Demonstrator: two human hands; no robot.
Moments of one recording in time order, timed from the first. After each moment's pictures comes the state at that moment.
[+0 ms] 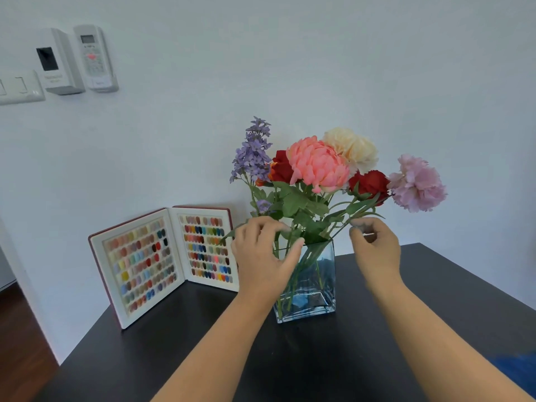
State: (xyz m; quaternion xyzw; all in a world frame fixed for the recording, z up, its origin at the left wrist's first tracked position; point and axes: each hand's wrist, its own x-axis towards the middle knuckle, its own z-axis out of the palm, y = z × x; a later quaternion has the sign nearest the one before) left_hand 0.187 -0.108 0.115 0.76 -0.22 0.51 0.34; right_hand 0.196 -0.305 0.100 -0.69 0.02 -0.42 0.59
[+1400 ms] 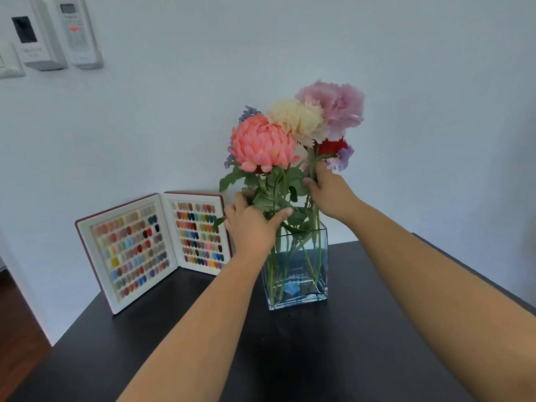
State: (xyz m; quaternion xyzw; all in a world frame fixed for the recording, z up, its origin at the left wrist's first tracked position) left_hand 0.251 -0.115 0.127 0.85 -0.05 0.40 0.34; right_hand 0.241 -0.282 0.191 -0.89 -0.14 -0.28 0.34
